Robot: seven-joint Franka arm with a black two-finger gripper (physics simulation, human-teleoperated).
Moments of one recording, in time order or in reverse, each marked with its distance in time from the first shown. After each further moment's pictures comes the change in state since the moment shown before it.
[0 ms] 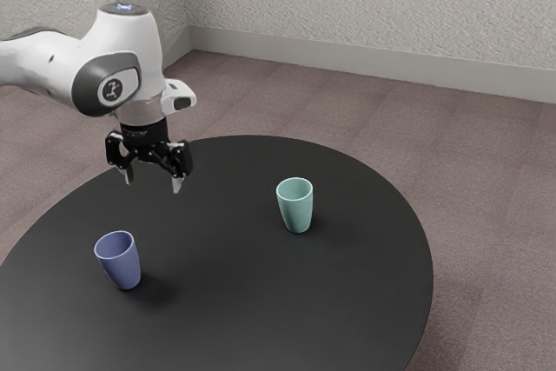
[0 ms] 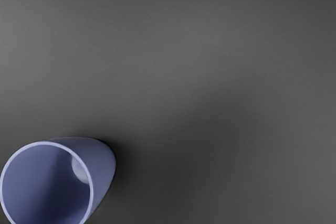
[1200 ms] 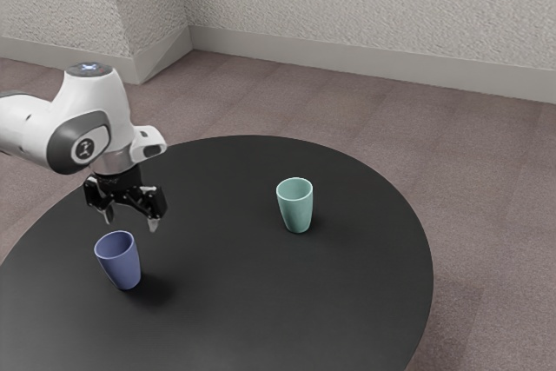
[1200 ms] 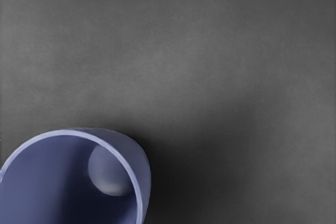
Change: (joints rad) arm 0.001 -0.053 0.119 -0.276 0.011 0.270 0.120
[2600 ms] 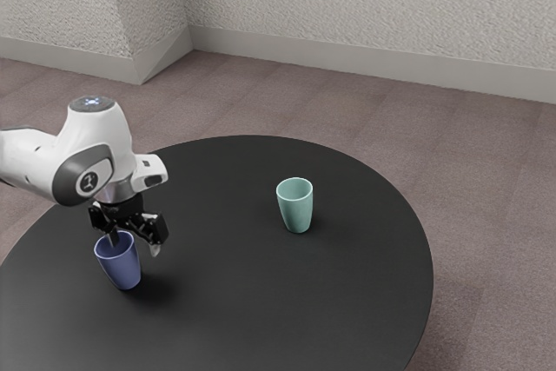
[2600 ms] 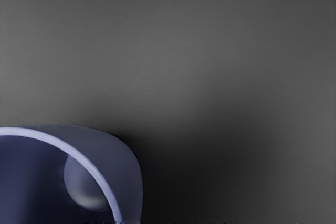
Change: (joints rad) arm 0.002 0.056 0.012 -0.102 -0.004 0.159 0.067
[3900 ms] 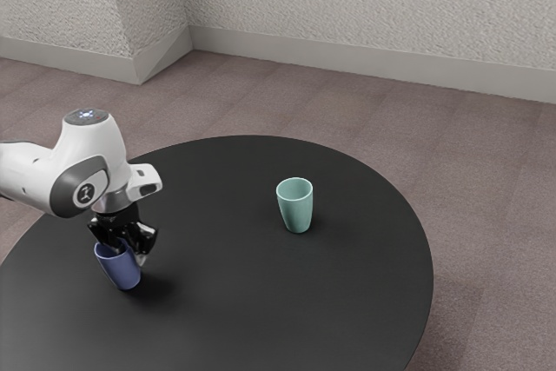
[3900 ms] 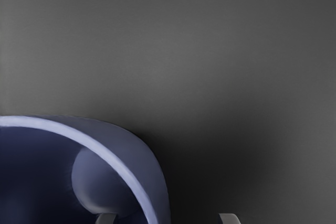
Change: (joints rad) arm 0.007 0.034 0.030 -0.031 -0.002 0.071 -0.004
